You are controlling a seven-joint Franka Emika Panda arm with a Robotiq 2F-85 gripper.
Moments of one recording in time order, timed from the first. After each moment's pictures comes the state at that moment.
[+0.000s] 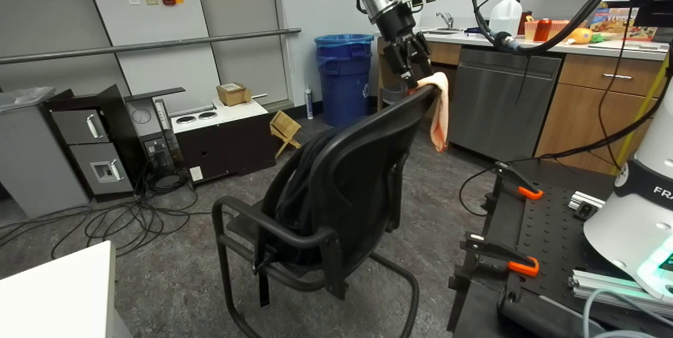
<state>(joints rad) -0.14 0.13 -0.08 -2.14 -0.16 1.77 -0.08</state>
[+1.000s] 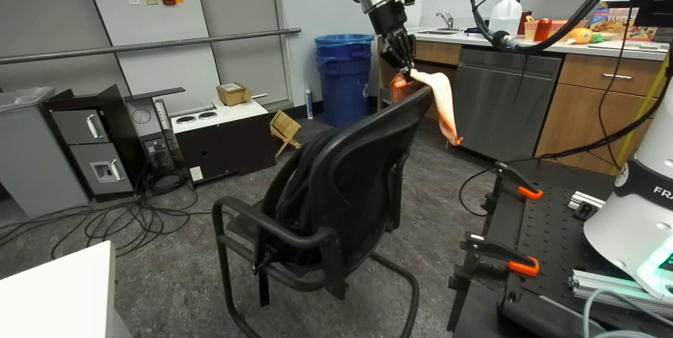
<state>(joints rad) -0.13 0.12 -0.08 -2.11 -0.20 1.87 -0.05</state>
